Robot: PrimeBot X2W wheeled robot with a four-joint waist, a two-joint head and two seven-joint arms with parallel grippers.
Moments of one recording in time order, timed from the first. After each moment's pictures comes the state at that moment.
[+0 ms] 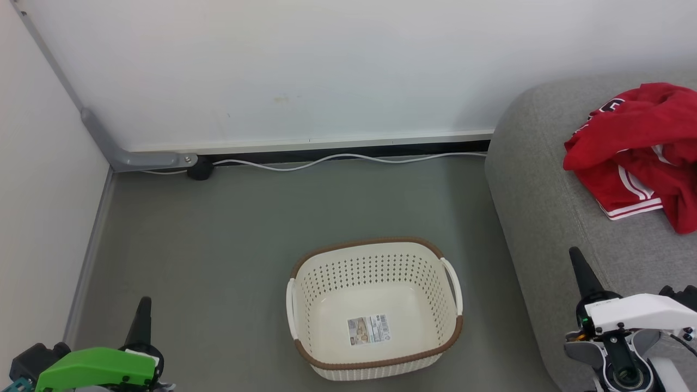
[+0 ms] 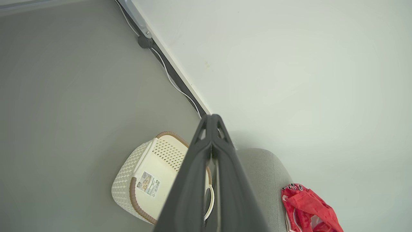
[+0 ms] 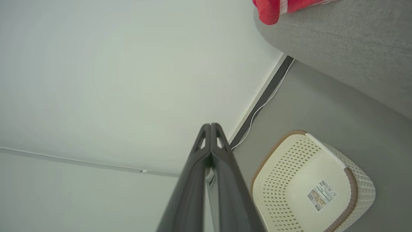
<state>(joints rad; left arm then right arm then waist) 0.04 0.08 -0.01 0.22 -1.24 -0.04 -0.01 0.02 -0.08 0.02 0.25 1.23 0.05 -0.01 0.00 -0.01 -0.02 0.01</state>
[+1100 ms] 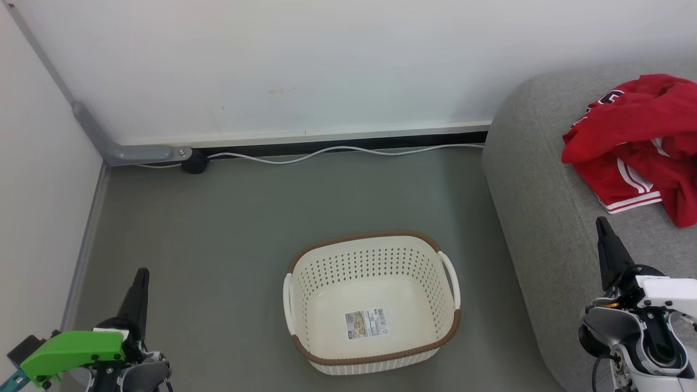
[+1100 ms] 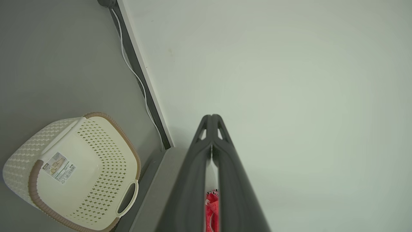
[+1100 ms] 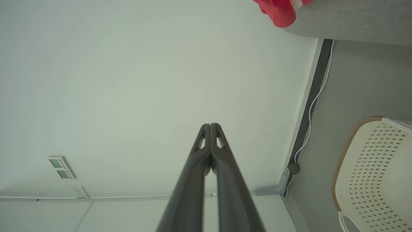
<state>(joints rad) -0.05 0.04 0.07 0.28 -1.60 -0.12 0.10 -0.05 -0.06 -0.10 0.28 1.62 0.12 0.08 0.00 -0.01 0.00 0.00</state>
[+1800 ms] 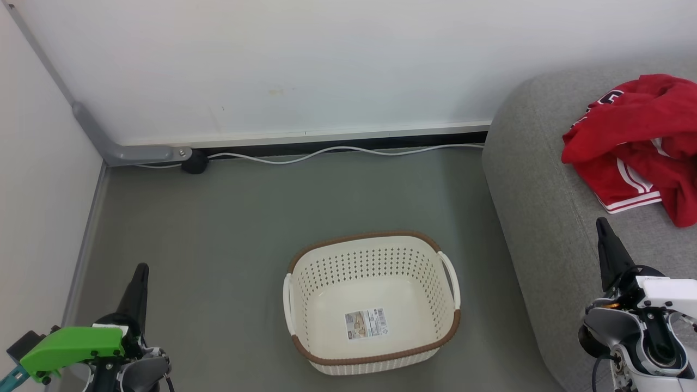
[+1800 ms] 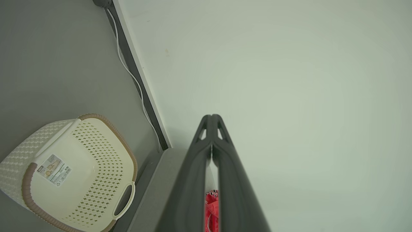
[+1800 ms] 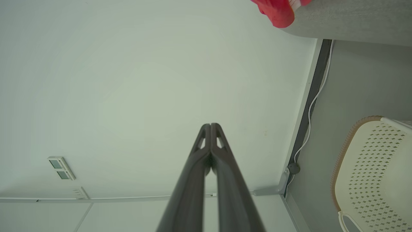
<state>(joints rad) -0.06 0.04 0.07 0.28 -1.61 -0.12 0.10 -0.06 -0.06 -0.10 0.28 1.62 0.12 0.08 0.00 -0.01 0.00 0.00</state>
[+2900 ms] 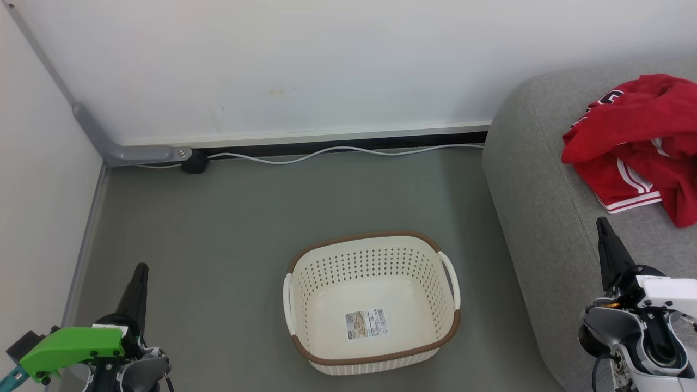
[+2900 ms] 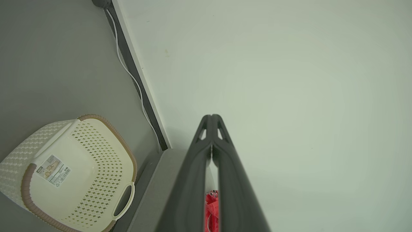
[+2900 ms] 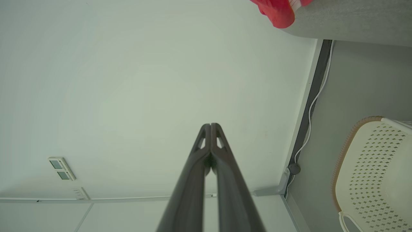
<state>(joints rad) -0.06 0.04 0.07 0.28 -1.61 -0.12 0.10 -0.06 -0.06 -0.10 0.28 1.62 0.12 0.08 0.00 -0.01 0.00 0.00</state>
